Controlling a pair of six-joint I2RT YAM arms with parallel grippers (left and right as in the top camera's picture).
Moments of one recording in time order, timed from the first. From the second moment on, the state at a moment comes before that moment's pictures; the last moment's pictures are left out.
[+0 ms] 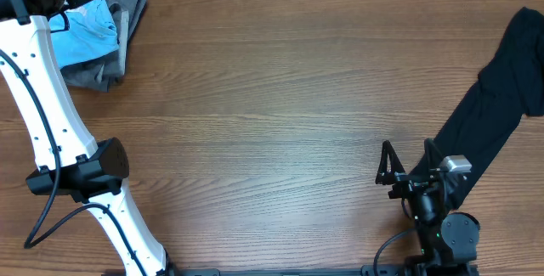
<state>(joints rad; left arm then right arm) 0.27 2.24 2.90 -1.49 0.15 -0.23 0.09 0.01 0.06 -0.06 -0.05 0.32</state>
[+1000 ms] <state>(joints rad) 0.27 2.24 2.90 -1.49 0.15 -0.23 0.09 0.01 0.02 -0.05 -0.03 0.26</state>
